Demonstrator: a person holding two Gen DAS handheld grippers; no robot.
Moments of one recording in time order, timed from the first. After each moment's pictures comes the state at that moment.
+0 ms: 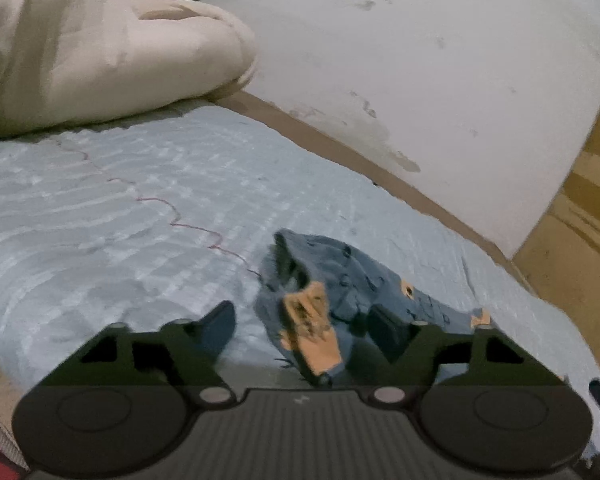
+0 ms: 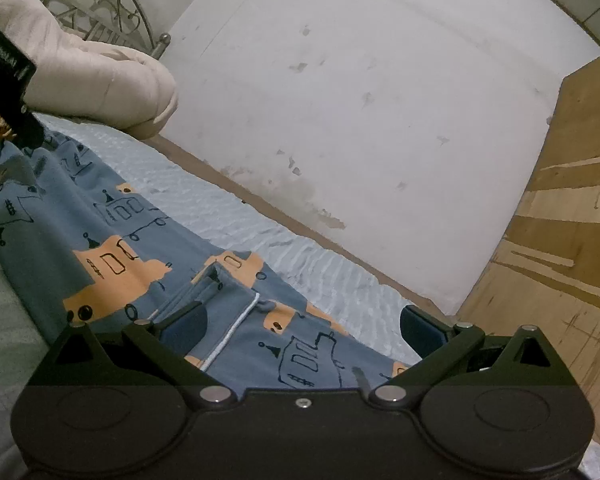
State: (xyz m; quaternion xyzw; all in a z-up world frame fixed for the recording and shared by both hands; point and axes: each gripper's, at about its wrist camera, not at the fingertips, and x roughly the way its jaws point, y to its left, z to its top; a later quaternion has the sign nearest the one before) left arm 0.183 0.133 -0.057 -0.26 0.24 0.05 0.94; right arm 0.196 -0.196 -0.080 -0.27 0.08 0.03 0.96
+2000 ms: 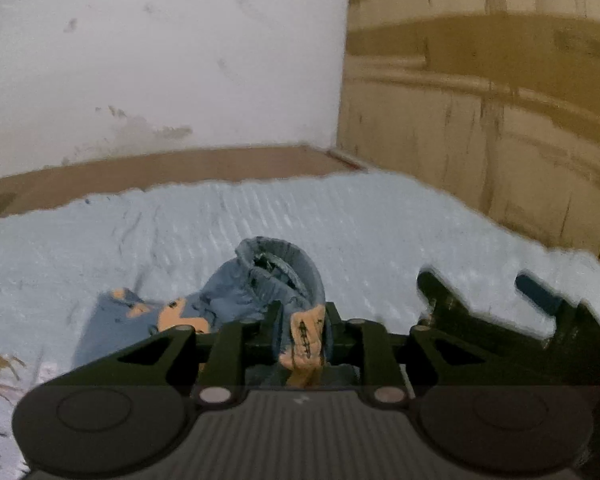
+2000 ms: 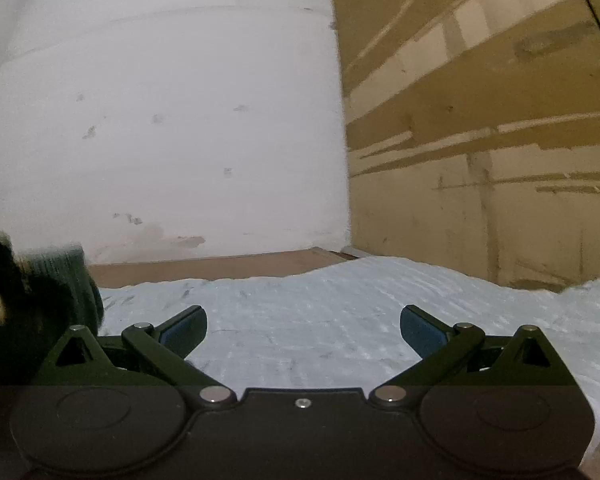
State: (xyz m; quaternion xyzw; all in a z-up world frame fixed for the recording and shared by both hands) left arm 0.210 -0.235 0.019 0.03 0.27 -0.19 0.94; right arm 0.172 -0.405 -0.016 0.04 0.06 -0.15 0.99
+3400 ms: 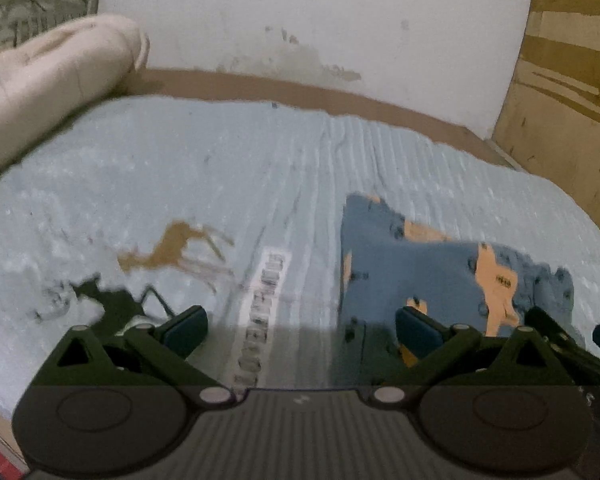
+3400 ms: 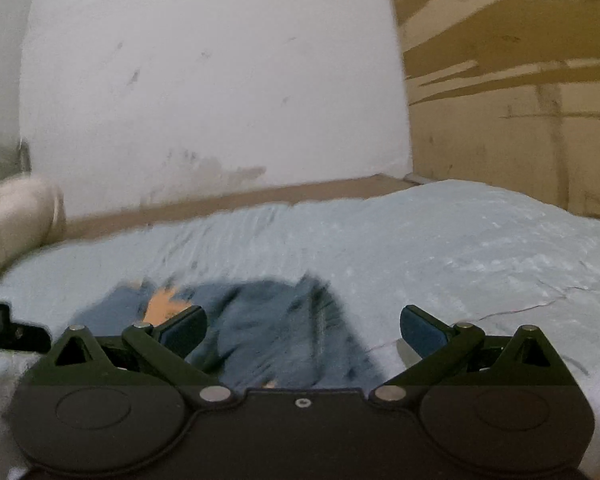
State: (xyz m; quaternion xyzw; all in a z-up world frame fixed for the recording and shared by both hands) left arm 0.206 -0.054 -0.029 -0.09 0.35 0.00 0.93; right arm 0.201 -0.304 -0.043 0.03 0.18 -0.07 0.98
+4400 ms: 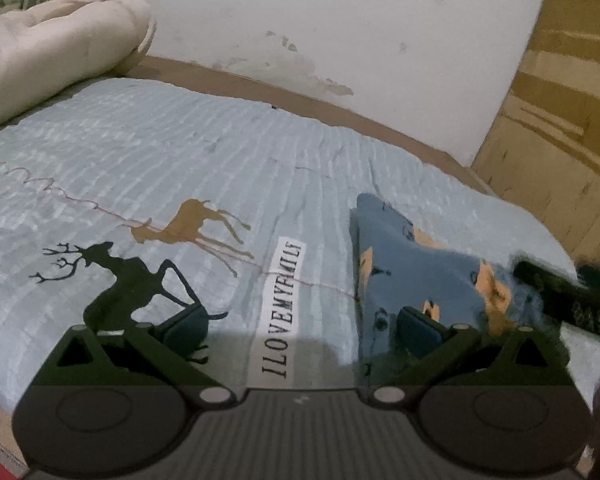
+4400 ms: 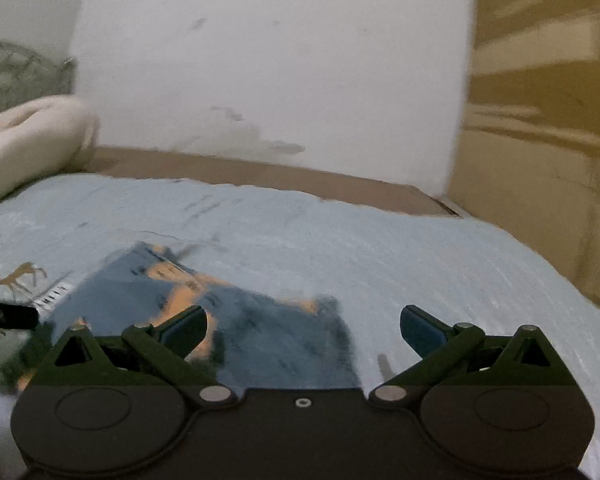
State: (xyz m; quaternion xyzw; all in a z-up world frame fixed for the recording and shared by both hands) left arm 0.186 -0.026 -0.038 -0.14 0.32 -0.03 0.94; right arm 0.224 -0.271 -0.003 -0.10 0.20 0.01 0.97
